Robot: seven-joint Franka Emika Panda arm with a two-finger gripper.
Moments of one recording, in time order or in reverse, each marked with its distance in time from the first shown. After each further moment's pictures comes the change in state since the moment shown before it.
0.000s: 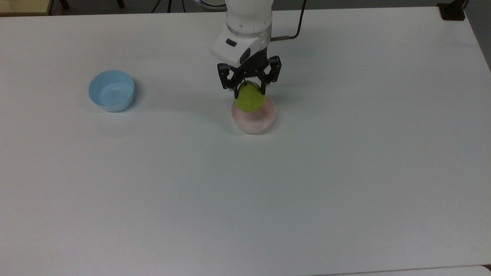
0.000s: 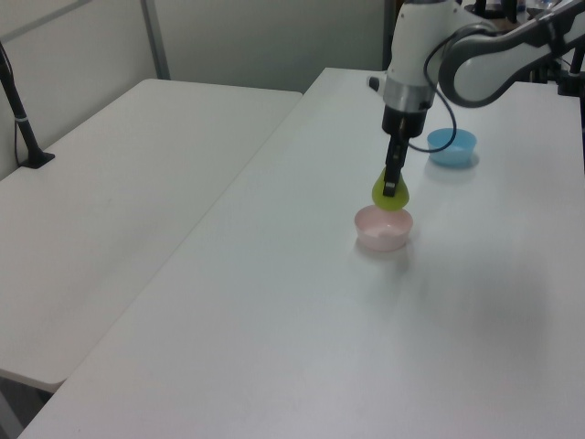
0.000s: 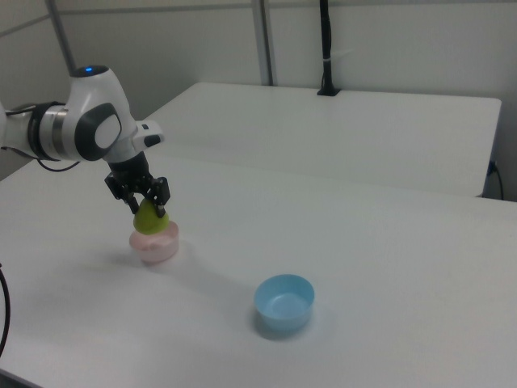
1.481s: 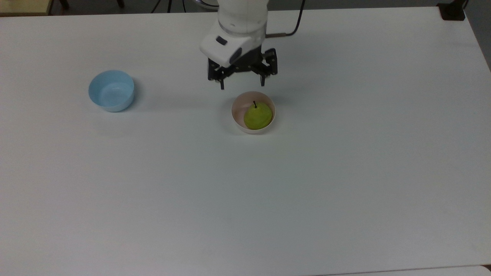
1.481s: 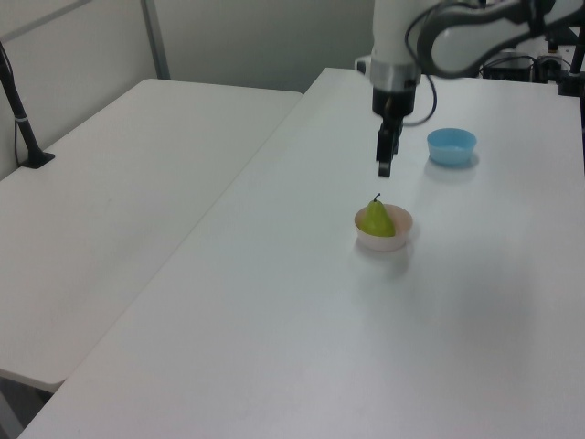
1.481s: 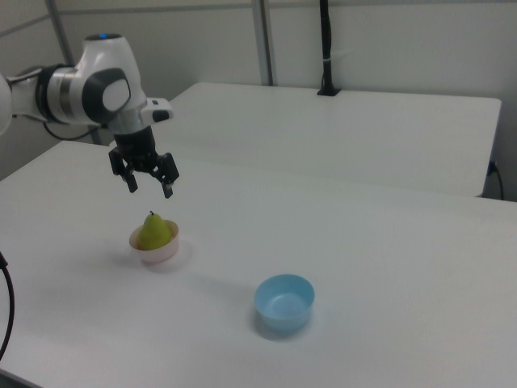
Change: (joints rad) arm -0.028 0.041 -0.007 0.220 -0.001 -0.291 0.026
